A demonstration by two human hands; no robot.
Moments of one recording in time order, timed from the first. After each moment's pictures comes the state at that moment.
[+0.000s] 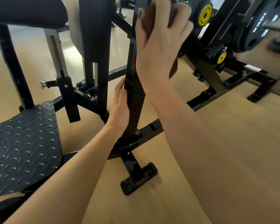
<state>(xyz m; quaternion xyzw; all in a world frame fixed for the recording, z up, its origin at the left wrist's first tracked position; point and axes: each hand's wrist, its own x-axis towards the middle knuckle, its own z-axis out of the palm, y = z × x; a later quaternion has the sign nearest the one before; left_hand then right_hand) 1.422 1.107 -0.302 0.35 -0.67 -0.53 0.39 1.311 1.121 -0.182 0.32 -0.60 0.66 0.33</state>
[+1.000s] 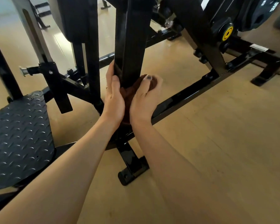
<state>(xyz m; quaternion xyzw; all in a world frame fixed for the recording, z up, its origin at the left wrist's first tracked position) 1.411 1.104 -0.327 0.34 -0.67 -0.51 0.43 1.357 1.139 -0.333 0.15 -0.60 0.77 -0.15</state>
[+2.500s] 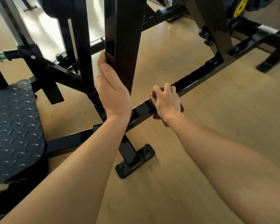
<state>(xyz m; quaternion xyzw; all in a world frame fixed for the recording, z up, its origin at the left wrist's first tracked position) 1.389 1.113 -0.354 0.41 -0.63 -0.30 0.58 1.242 1.142 -0.480 0.50 -0.85 0.18 0.06</state>
